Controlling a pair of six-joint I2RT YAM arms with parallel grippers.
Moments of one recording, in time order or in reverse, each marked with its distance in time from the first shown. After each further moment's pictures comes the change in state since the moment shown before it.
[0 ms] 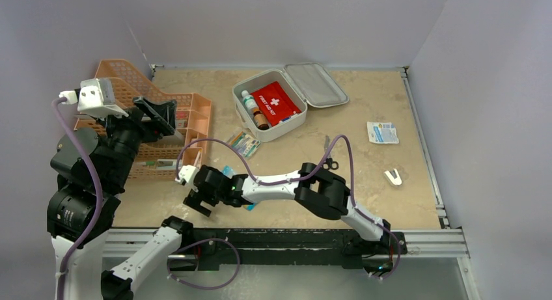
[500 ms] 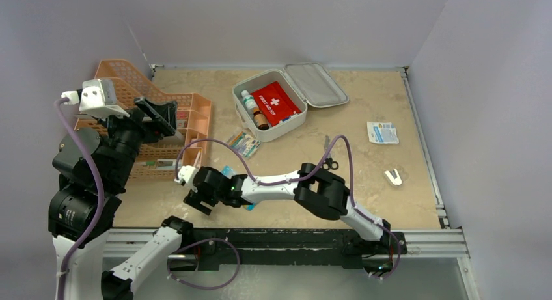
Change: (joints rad) left arm 0.000 -0.003 -0.010 0.001 0.000 0.000; right arm 0.000 0.004 0.005 -0.002 0.000 -0.004
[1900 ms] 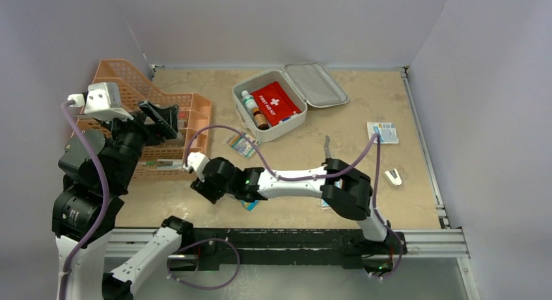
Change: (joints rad) left arm 0.000 -0.023 -0.046 0.000 -0.010 0.011; right arm -0.014 -0.207 -0.137 0.032 0.022 0.043
